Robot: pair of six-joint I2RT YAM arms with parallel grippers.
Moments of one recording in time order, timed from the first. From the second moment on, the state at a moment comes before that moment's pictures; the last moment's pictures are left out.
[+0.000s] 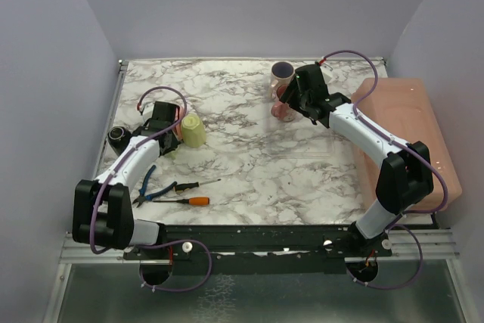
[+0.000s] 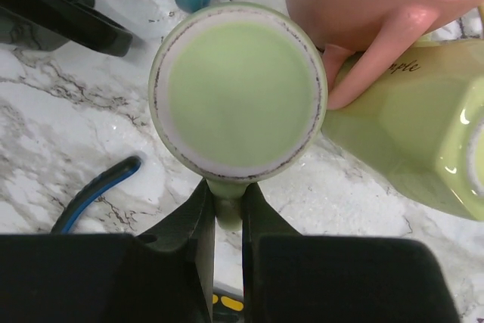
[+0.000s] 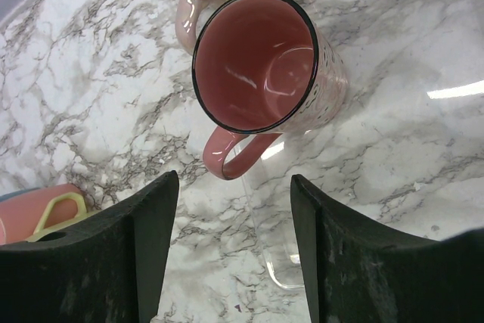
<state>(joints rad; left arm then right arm) -0.16 1.37 0.87 -0.51 -0.34 -0.59 0.46 1.65 1.34 -0.36 0.29 0.80</state>
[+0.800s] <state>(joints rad) -0.16 1.05 1.03 -0.54 -0.48 -0.66 0.46 1.64 1.34 -0.32 0.21 0.75</state>
